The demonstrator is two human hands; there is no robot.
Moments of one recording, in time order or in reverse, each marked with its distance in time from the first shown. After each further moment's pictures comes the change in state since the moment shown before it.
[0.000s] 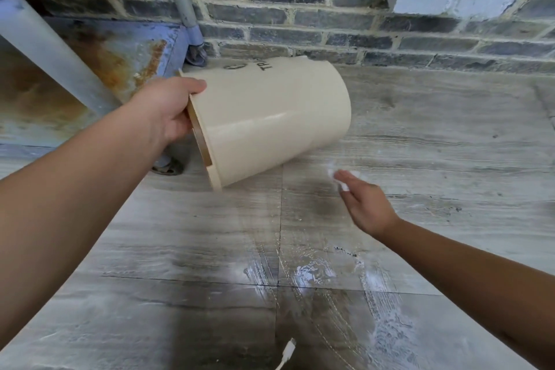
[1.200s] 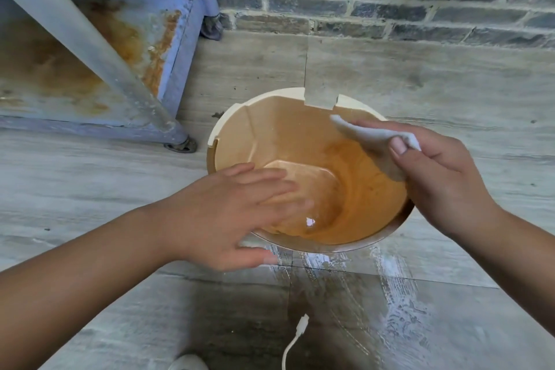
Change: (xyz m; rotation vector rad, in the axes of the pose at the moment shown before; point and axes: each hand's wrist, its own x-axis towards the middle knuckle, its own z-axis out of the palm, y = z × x) left_hand -0.111 -0.089 -0.039 1.634 -0.845 1.170; right_hand -0.034 -0.122 -0.084 0.783 0.021 -0.203
